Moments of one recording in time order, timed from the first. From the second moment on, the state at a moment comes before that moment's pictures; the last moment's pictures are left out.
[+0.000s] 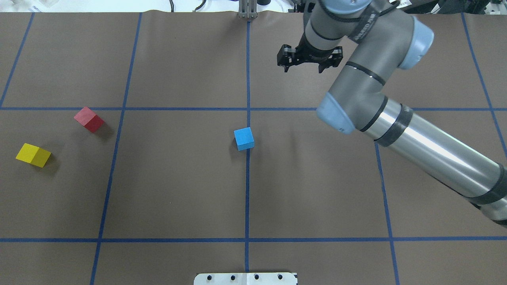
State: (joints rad) left arm -1.44 -1.63 -1.70 -2.01 -2.33 -0.01; right arm 0.88 -0.84 1.54 -1.52 2.02 0.91
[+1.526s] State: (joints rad) left arm -0.92 -1.77 -1.58 -2.12 -2.08 -0.35; right arm 1.56 -1.50 1.58 -1.51 2.32 -0.17
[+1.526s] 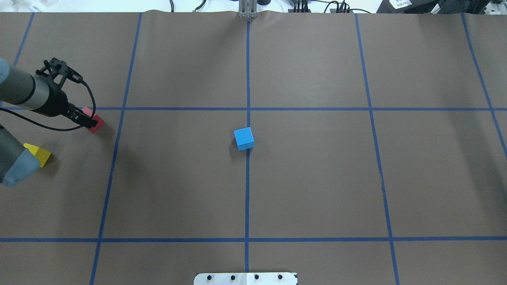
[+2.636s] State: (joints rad) left arm -0.89 -1.82 -1.47 -2.12 -2.08 -0.34; right arm 1.56 -1.50 1.58 -1.51 2.32 -0.16
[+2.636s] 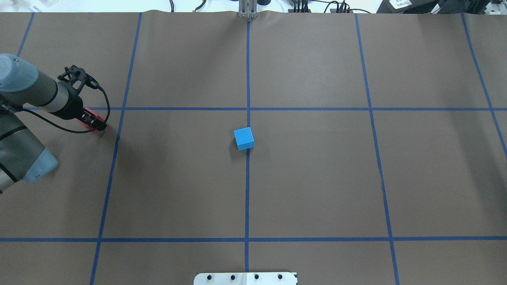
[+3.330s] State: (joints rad) left arm -0.90 -1.89 -1.66 -1.92 -2.09 -0.50; right arm 1.56 -1.54 1.56 -1.51 2.32 -0.17
